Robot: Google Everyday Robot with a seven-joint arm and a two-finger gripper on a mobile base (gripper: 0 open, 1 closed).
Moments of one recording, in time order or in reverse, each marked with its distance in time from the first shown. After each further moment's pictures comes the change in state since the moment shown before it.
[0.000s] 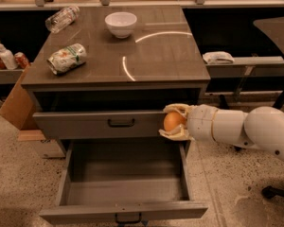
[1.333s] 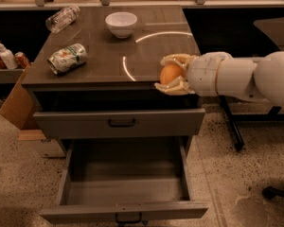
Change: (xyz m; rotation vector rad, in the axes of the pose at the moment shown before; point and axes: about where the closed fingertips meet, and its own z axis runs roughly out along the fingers) arm -0.092 -0.107 -0.018 0.090 -0.102 -0.080
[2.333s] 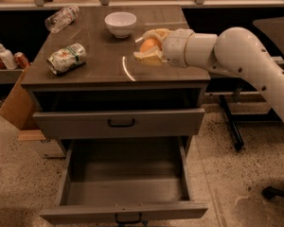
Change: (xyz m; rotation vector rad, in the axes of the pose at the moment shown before) arm -0.014 -0.072 0.087 0.078 -0.050 0.221
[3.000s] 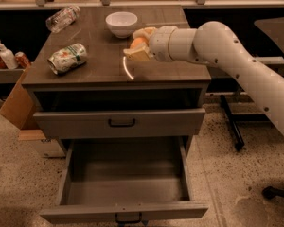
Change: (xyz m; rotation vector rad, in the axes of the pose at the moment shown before) arm 0.013 -0.011 0.050 -0.019 0.043 0.055
